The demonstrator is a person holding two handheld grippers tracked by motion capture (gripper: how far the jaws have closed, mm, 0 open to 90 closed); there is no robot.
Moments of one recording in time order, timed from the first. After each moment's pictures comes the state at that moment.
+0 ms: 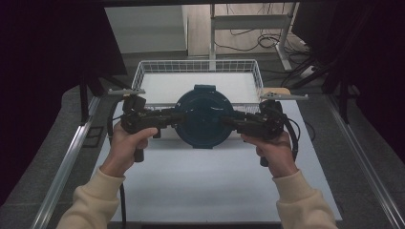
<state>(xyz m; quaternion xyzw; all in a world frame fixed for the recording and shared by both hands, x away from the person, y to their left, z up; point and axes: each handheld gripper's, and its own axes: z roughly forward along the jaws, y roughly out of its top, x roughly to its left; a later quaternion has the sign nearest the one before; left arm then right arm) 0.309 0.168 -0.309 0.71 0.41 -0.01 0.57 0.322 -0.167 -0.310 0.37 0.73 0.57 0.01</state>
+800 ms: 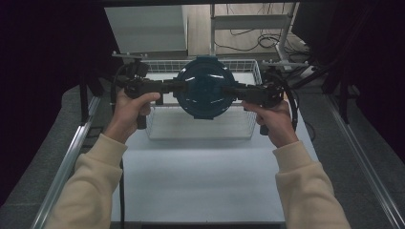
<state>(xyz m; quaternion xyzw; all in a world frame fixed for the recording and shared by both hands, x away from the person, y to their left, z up) 0.376 0.171 -0.272 0.71 0.41 -0.01 0.57 0.384 -0.164 -0.273 0.37 0.73 0.58 0.02</state>
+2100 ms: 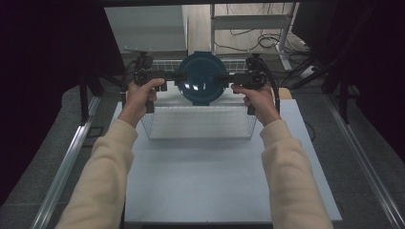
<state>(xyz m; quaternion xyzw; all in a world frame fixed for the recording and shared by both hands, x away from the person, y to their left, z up) 0.458 0.185 -0.316 0.67 0.48 -0.05 0.57 0.479 -0.147 -0.310 0.43 0.72 0.55 -0.04</state>
